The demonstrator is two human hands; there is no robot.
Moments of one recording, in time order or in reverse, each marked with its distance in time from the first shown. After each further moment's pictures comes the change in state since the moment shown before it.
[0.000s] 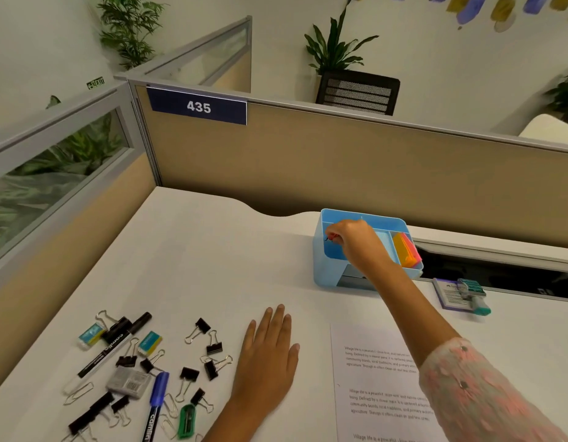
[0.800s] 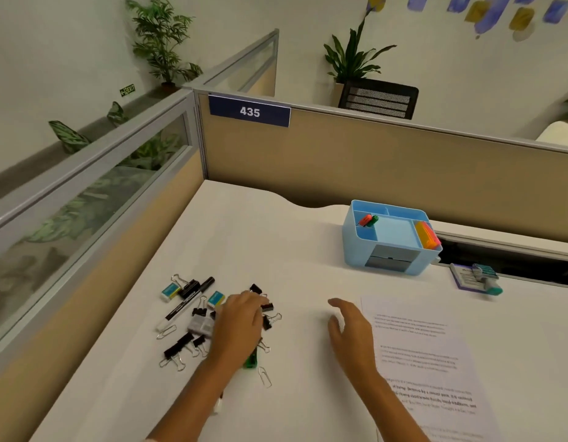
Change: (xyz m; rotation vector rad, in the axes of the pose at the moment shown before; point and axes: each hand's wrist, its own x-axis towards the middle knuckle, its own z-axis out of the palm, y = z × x) left_hand -0.065 -0.101 -0.066 -0.403 0.269 -0.093; right_hand -0.186 -0.100 0.122 0.535 0.243 0.225
